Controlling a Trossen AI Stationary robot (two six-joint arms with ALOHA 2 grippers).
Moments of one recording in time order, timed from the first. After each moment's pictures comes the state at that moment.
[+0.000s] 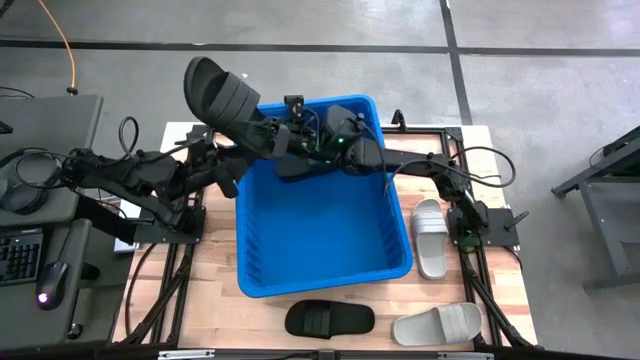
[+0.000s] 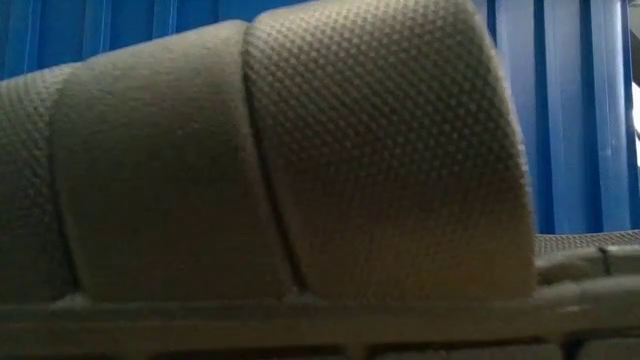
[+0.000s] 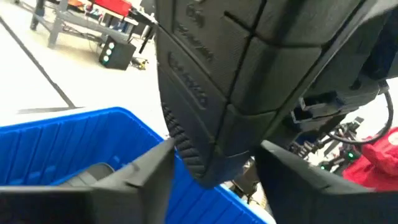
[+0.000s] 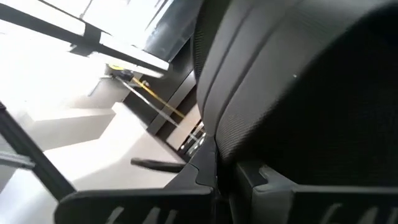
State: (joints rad) left arm -0.16 0.86 1.05 -0.20 -0.84 -0.55; right arm -0.04 2.15 2.35 0.24 -0.01 0.90
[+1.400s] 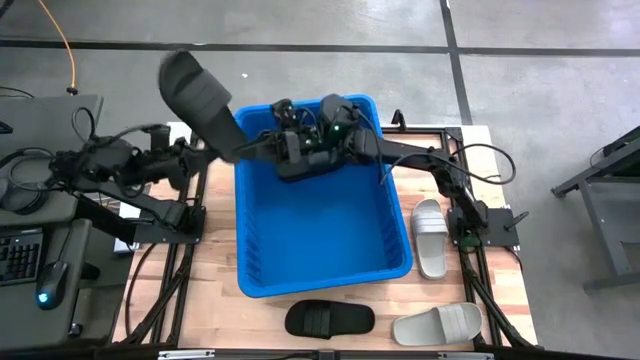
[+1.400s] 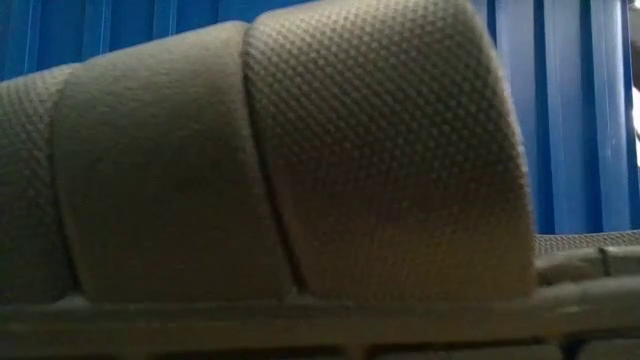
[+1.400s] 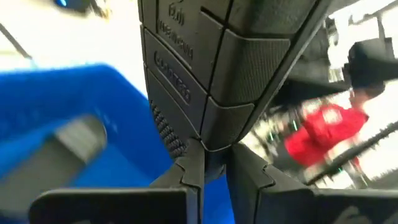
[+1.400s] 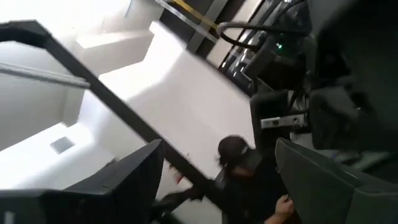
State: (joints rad) left arm -0.16 0.57 1.05 -0.60 -0.58 -0.76; right arm -0.12 2.15 2.35 0.15 -0.50 1.03
